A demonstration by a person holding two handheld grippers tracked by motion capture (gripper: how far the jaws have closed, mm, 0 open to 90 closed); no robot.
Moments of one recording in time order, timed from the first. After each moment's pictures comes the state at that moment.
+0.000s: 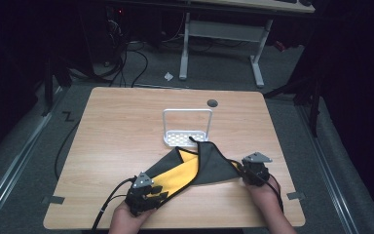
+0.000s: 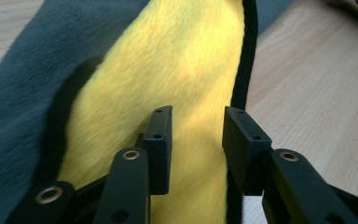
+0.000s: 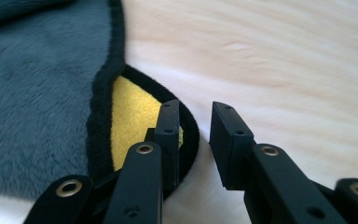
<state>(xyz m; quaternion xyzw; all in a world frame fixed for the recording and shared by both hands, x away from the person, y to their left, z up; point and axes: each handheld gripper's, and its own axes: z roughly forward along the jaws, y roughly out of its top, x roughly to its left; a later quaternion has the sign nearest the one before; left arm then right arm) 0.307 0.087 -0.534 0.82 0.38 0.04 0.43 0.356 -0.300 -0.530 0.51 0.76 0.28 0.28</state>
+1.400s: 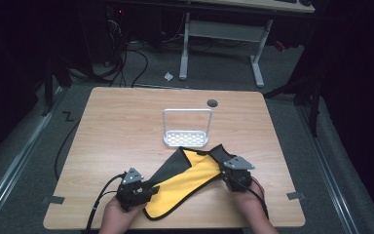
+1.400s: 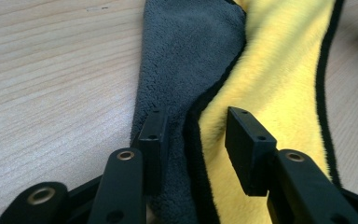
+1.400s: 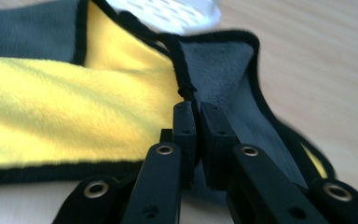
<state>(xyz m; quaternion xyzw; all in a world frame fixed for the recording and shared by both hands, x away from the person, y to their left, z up) 0.320 0.116 -0.535 0.81 0.39 0.06 0.43 0.327 -0.235 -0.506 0.46 0.78 0.32 0.29</state>
